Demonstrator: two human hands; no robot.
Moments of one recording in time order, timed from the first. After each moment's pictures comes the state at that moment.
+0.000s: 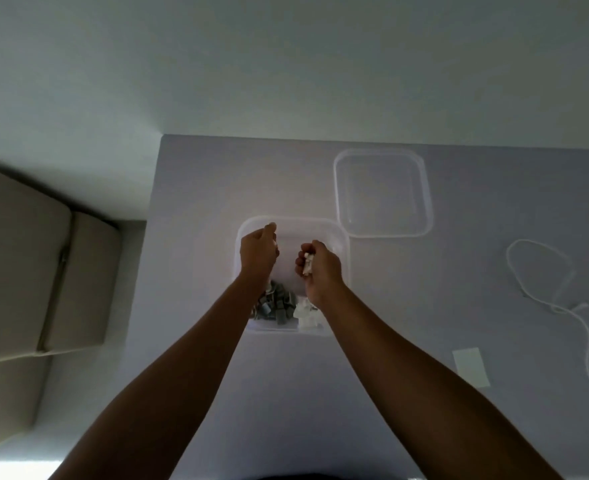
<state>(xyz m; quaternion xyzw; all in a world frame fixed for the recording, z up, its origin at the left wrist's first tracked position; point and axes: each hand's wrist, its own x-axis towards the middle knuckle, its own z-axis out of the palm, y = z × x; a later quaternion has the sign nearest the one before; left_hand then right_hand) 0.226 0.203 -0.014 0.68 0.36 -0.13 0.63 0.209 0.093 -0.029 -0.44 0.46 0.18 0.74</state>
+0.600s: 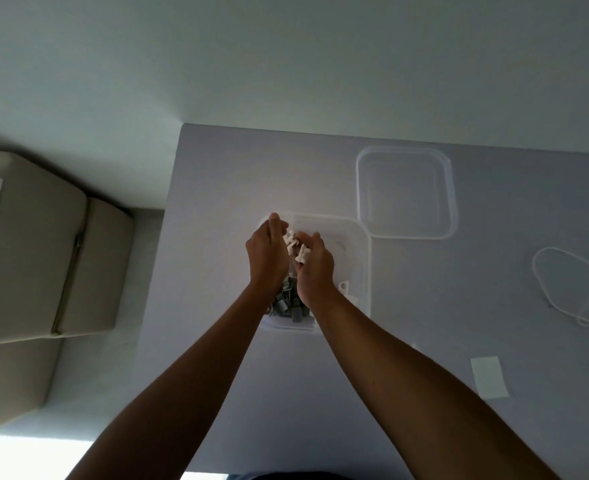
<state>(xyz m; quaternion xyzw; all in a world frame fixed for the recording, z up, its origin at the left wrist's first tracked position) 0.213 0.216 -0.009 0.79 0.27 0.00 0.56 0.203 0.138 -0.036 -0.50 0.36 0.16 0.77</state>
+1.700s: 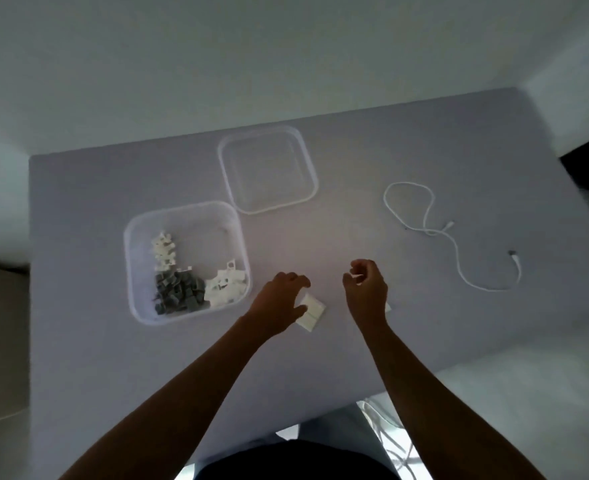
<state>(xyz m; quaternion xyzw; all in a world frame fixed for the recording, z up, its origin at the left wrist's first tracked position) 0.089 0.040 -0.017 0.88 -0.29 -0.27 0.25 0.032 -0.140 -0.012 -0.82 0.37 -0.06 0.43</state>
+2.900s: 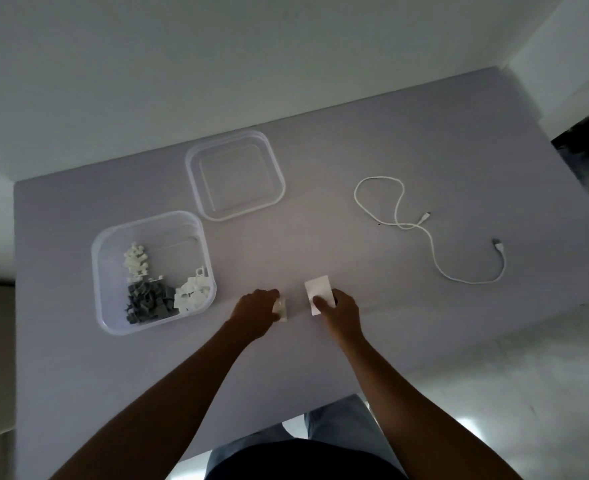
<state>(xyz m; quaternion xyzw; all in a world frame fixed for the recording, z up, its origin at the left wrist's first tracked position) 0.075 0.003 -0.041 0.90 -0.23 -0.35 0.09 -0.010 -0.175 -0.050 -0.78 0.35 0.10 0.50</state>
